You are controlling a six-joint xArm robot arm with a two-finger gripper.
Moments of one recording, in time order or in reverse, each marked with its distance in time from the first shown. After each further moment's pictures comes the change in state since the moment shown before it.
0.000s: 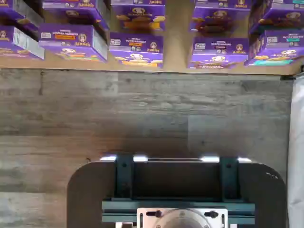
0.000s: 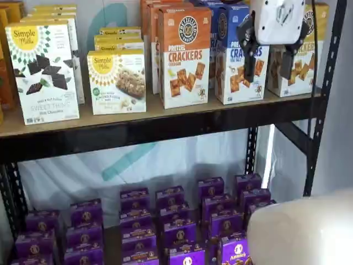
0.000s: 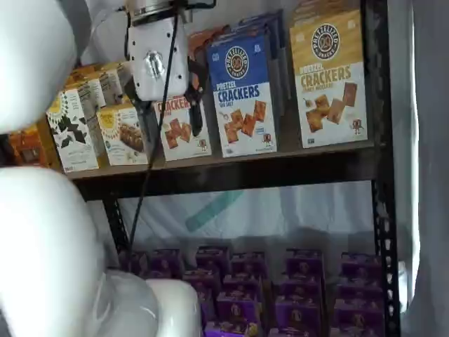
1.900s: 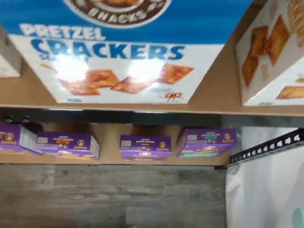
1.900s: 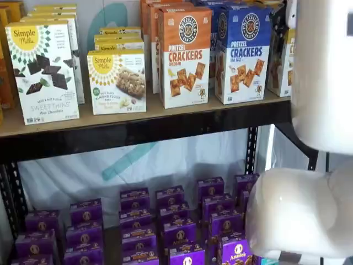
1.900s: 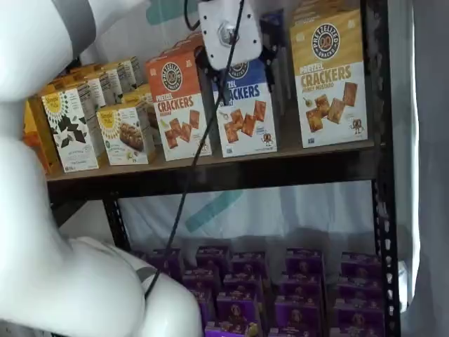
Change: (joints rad) arm -0.487 0.117 -0.020 0.019 -0.364 -0.476
